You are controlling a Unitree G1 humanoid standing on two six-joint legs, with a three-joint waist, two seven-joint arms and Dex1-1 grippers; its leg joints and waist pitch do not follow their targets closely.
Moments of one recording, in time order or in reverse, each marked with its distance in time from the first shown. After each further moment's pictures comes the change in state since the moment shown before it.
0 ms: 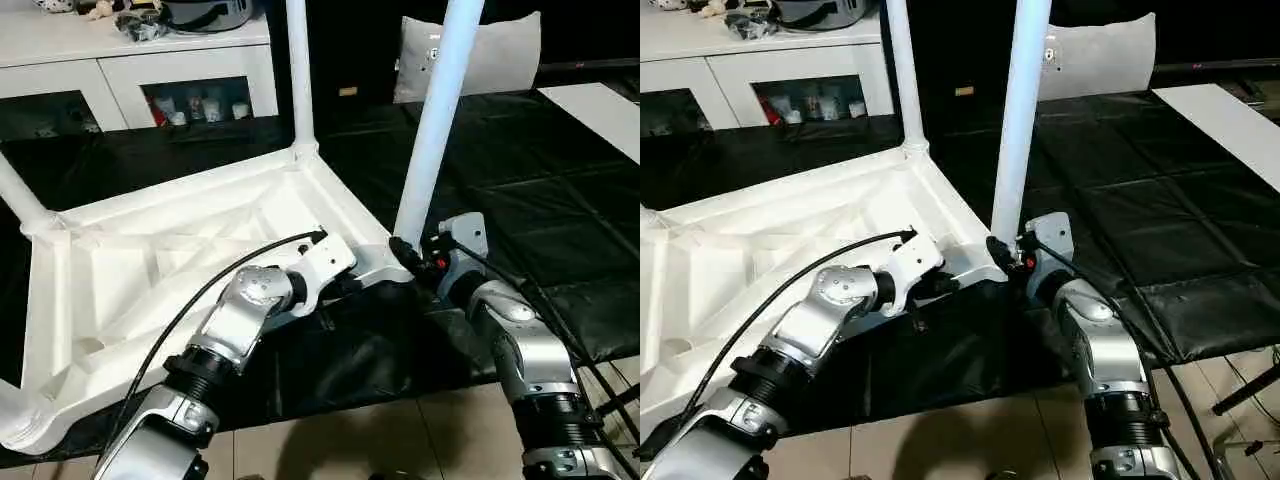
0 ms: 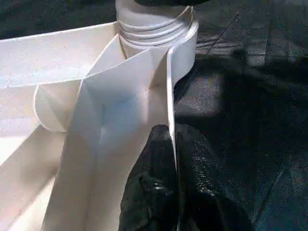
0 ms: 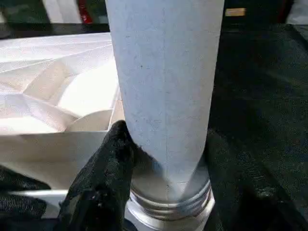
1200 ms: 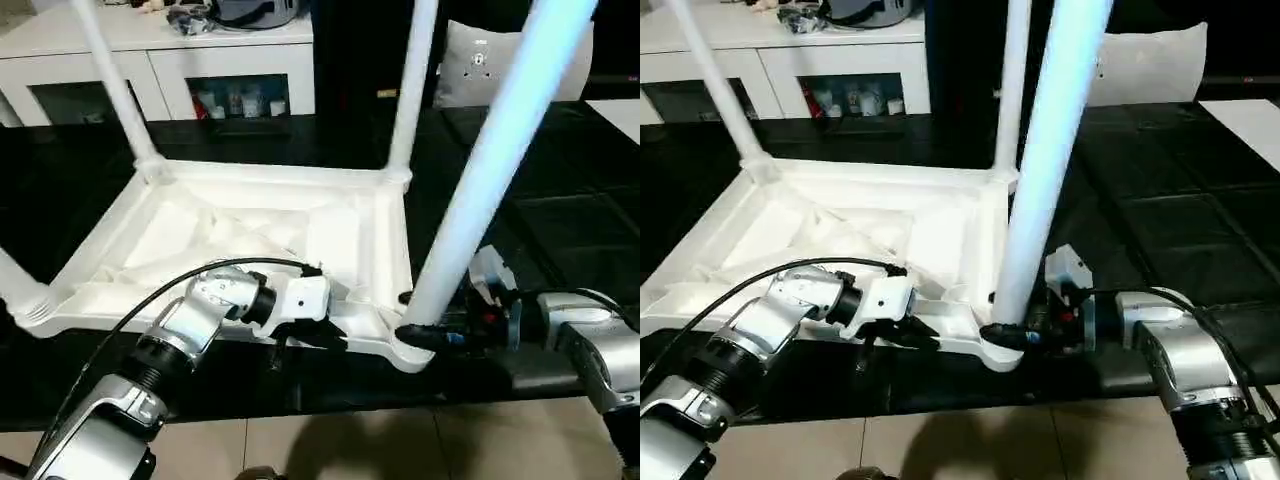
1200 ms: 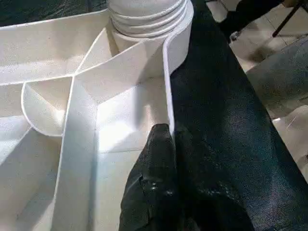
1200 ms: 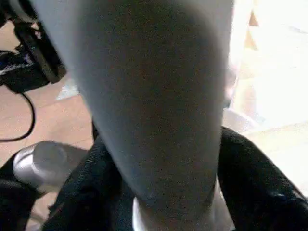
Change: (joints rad) left arm -0.024 0.239 -0.115 0.056 -0.101 -0.357 -0.548; right arm 0.046 -0.384 0.152 -0.083 0.217 0.035 0.838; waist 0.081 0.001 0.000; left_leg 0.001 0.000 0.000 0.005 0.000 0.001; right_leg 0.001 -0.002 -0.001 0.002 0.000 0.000
